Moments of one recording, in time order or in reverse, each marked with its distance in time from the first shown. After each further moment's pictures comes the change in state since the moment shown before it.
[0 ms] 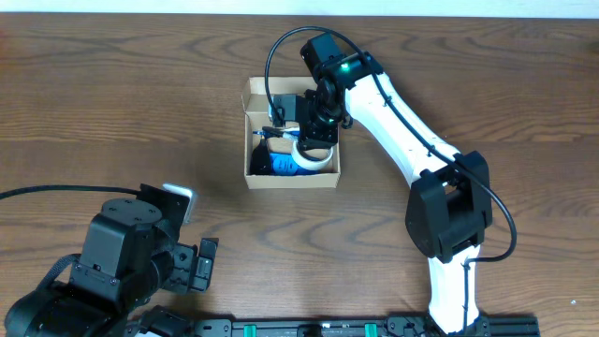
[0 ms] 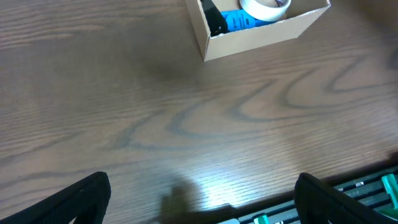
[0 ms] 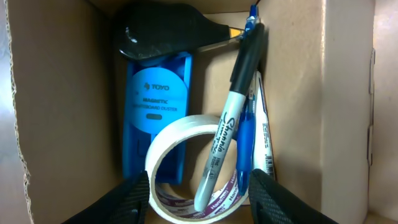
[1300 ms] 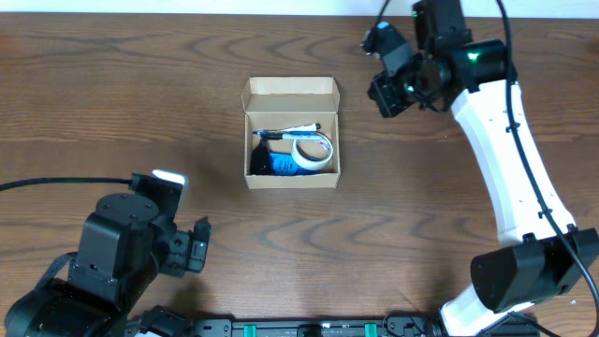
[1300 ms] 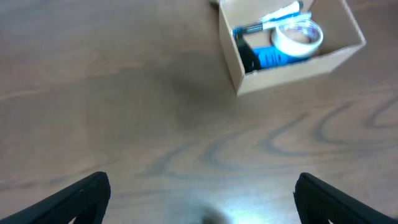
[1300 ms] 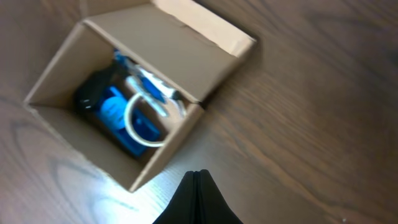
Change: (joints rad) left arm 0.000 0.000 0.000 0.126 -0.147 0.044; right arm -0.290 -0.376 -0.092 -0.008 -0.002 0.697
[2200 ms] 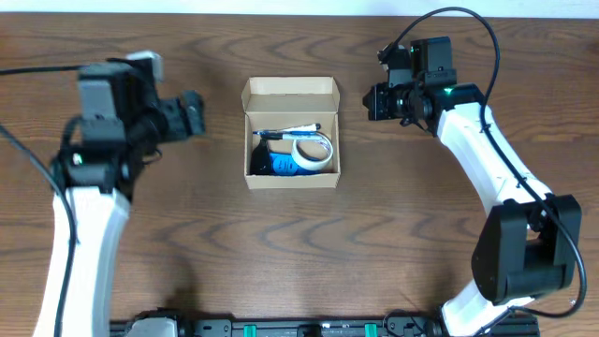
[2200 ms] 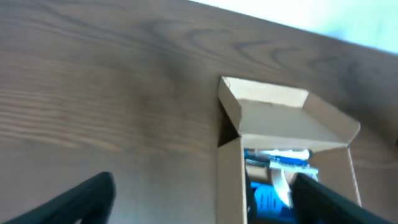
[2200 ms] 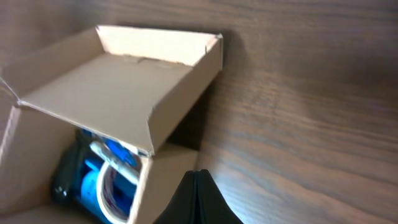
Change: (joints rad) left arm 0.438 0.537 0.002 0.624 0.384 -0.145; right arm -0.042 0.034 -0.418 0.593 -0.078 0.431
